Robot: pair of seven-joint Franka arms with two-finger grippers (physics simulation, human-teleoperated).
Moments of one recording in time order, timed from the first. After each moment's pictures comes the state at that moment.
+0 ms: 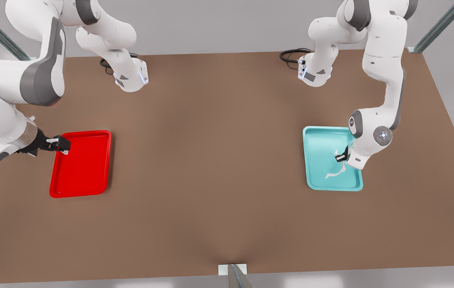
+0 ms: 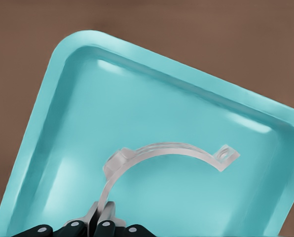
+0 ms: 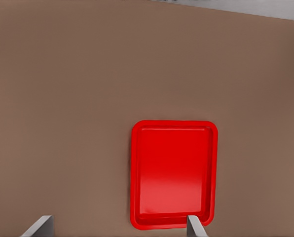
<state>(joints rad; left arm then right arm) -0.07 0.33 0.11 -2.20 -0.07 2.46 -0.21 0.08 0.28 -0.09 -1.21 -0.09 1.44 -0.08</state>
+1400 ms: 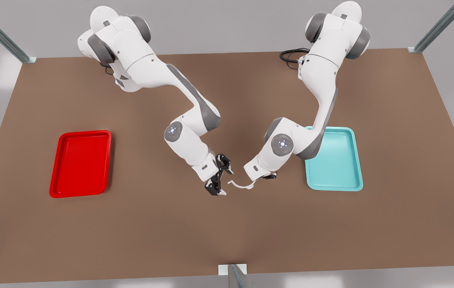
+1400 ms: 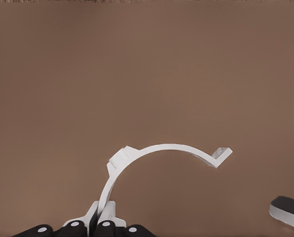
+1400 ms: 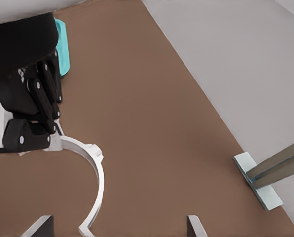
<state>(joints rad) -0.49 0.68 -0.07 -1.39 -0.07 2.16 -0.24 0.66 0.71 -0.03 -1.37 0.48 2.62 -0.98</state>
